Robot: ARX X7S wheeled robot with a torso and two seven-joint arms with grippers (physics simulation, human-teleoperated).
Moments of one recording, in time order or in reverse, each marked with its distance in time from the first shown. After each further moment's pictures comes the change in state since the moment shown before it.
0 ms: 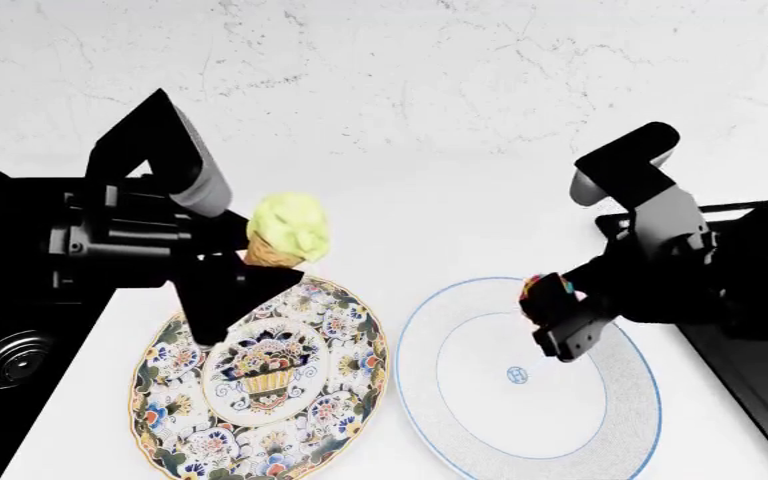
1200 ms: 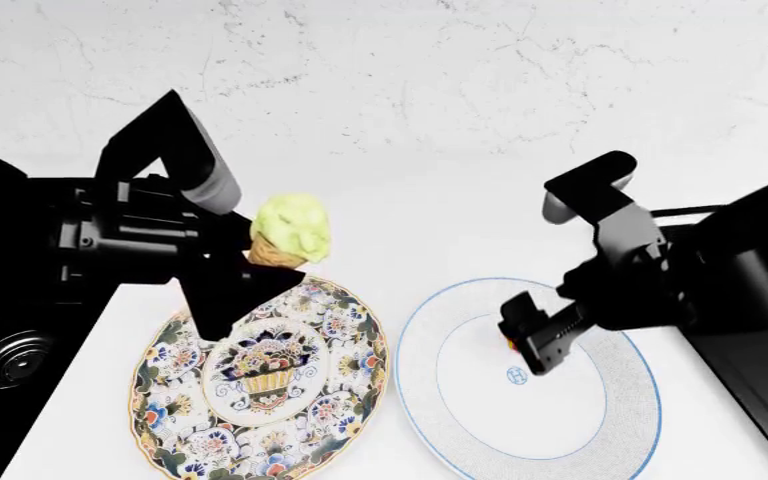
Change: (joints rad) left arm -0.018 0.030 0.020 -0.034 0.038 -0.025 0.031; right arm -0.056 -0.098 0.004 0.119 -0.151 0.053 -0.125
